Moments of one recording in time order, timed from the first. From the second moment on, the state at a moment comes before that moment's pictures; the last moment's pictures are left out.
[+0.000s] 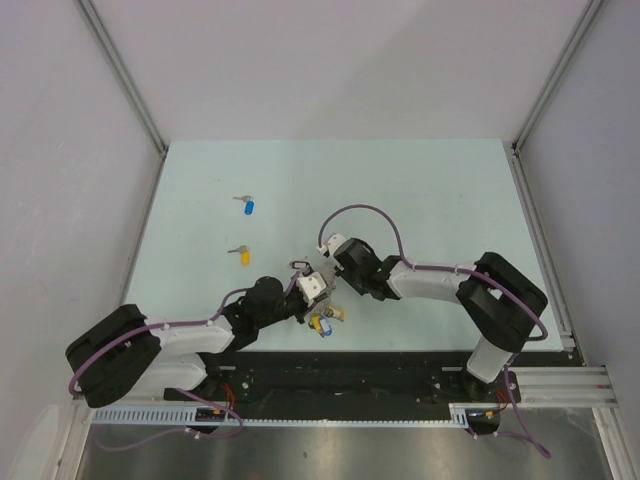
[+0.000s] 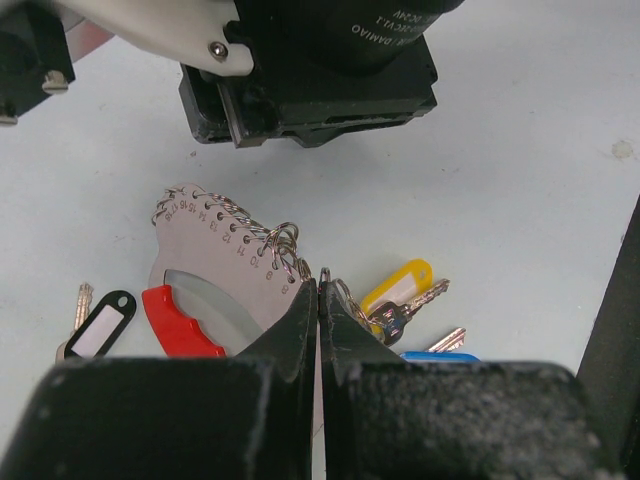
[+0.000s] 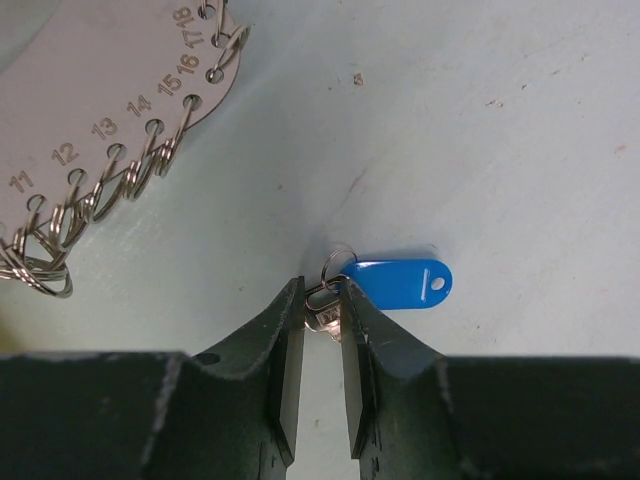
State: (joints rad) left arm -0.89 1.21 0.25 0.63 0.12 0.16; right arm 0.89 1.69 0.90 -0.17 0.29 -0.08
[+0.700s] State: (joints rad) left arm -0.89 1.21 0.25 0.63 0.12 0.16; right arm 0.94 1.76 0.96 -0.19 0.43 -0.12
